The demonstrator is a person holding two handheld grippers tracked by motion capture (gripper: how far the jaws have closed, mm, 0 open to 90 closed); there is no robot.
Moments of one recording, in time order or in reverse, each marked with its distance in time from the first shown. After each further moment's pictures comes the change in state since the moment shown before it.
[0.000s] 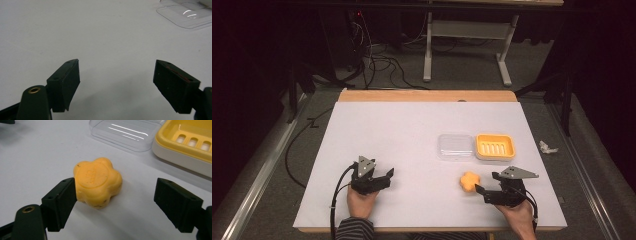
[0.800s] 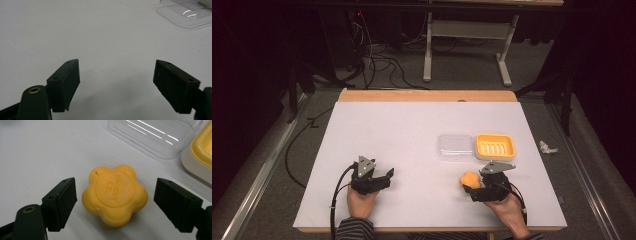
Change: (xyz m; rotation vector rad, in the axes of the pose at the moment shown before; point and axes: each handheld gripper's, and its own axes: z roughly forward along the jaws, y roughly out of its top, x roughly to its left) left arm 0.000 0.000 0.000 0.001 0.000 0.001; right arm 0.021 0.024 0.026 0.130 0.018 -0.131
